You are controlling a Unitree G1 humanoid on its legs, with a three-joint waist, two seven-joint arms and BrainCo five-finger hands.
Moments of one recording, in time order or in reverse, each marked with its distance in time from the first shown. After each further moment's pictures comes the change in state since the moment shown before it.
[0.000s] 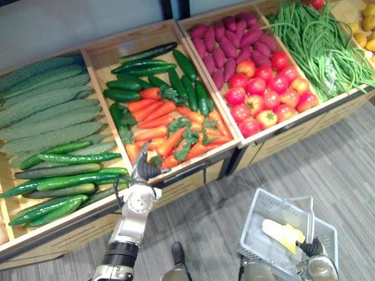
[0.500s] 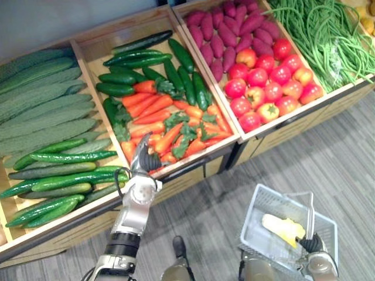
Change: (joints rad) left arm -0.090 0.000 0.002 0.012 0.077 0.040 -0.004; right arm -0.011 0.000 0.000 -0.028 0.000 0.001 0.000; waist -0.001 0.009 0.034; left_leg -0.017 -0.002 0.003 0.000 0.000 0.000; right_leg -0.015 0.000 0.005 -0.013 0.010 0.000
